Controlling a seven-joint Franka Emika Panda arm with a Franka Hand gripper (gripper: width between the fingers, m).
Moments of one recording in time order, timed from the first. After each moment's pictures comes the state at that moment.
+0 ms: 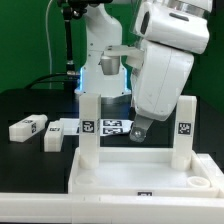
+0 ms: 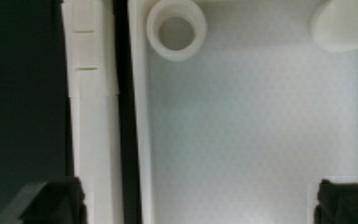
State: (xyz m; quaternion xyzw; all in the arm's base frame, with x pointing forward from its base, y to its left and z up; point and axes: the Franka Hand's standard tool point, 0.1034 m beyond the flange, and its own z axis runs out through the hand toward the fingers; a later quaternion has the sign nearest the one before) arm 0.636 0.007 0.106 0.74 0.66 -0.09 0.08
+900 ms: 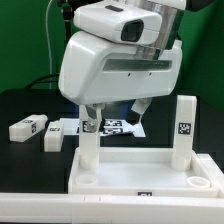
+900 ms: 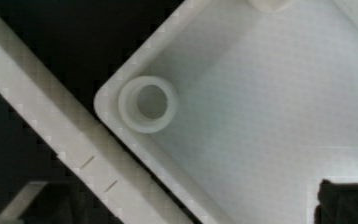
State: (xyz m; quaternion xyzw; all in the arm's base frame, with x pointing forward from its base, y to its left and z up) arm 0.630 -0.021 0.107 0.93 0.35 -0.07 0.08
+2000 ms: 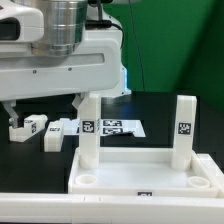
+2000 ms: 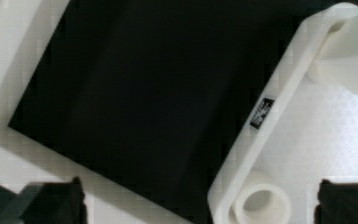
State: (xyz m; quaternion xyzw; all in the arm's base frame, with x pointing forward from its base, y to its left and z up) arm 0.609 -0.126 0.110 0.97 0.19 -0.12 0.00
